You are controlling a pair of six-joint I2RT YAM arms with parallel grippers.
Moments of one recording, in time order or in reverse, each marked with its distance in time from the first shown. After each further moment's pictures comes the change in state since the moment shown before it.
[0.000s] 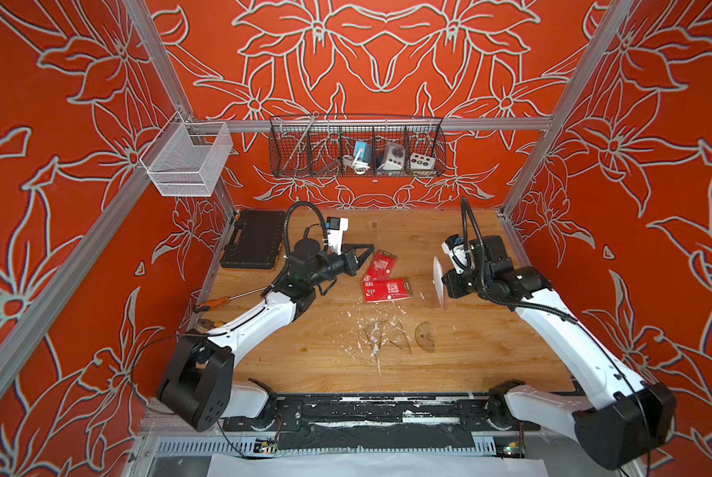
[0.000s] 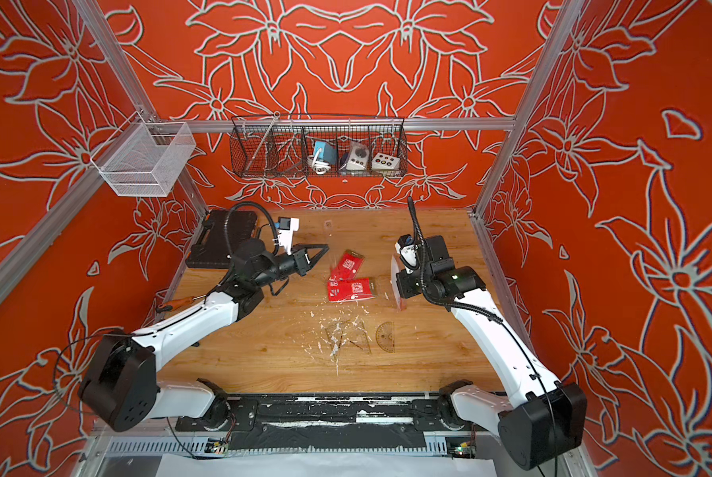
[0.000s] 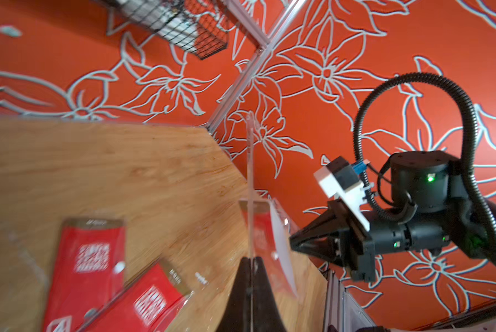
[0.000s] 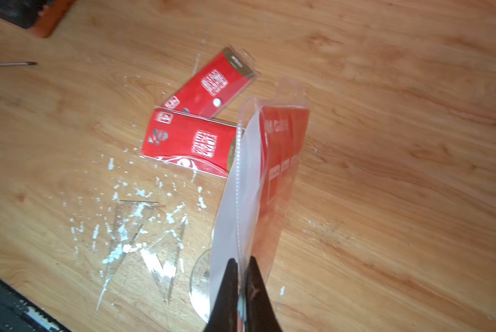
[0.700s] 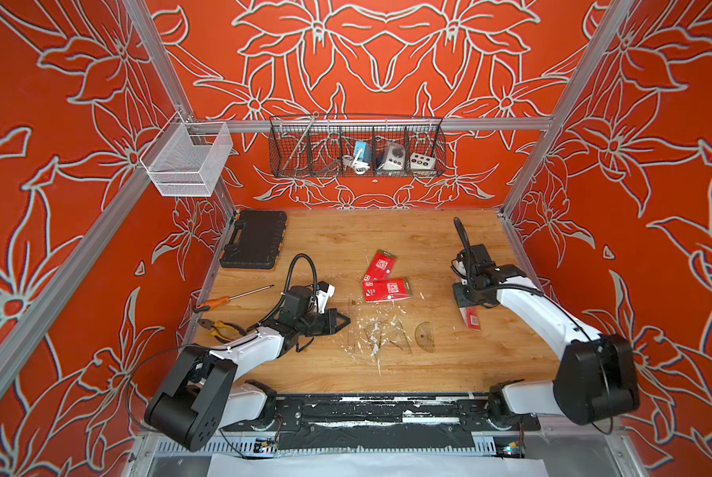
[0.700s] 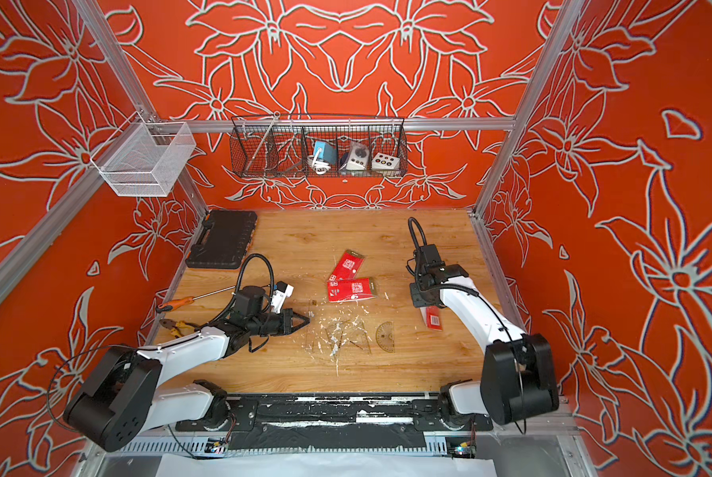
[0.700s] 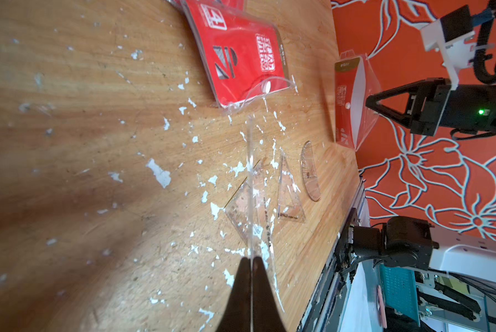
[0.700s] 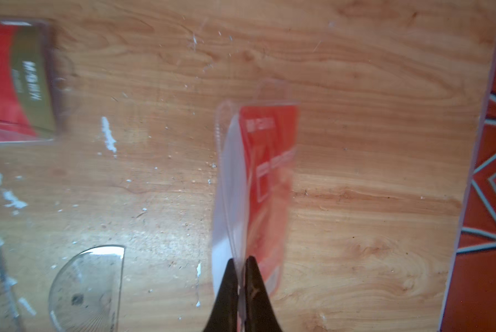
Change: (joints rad) left arm 0.050 -0.040 -0.392 -0.268 0.106 0.014; right arm -0.089 0.229 -0.148 0.036 0.294 0.085
